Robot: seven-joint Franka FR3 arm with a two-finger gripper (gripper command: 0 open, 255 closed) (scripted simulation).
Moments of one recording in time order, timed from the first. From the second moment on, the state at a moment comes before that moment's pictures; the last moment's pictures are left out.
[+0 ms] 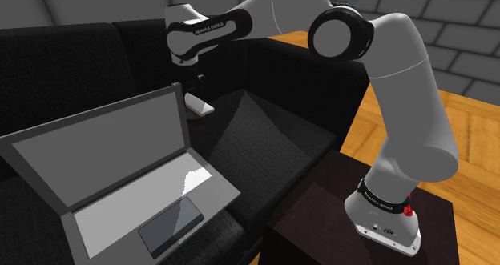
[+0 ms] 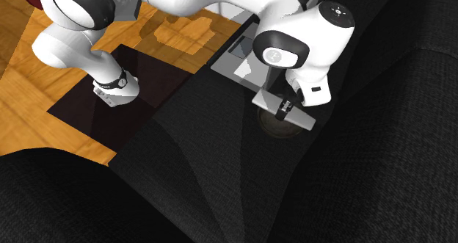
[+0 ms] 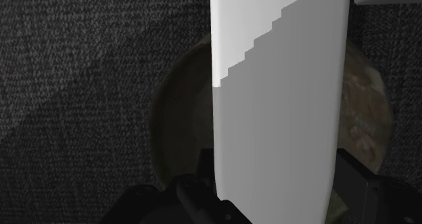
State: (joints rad) arm 0.13 0.65 0.07 -1.27 -0.06 1.92 0.33
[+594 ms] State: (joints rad) arm 0.13 0.66 0.07 -1.30 -0.07 1.95 0.33
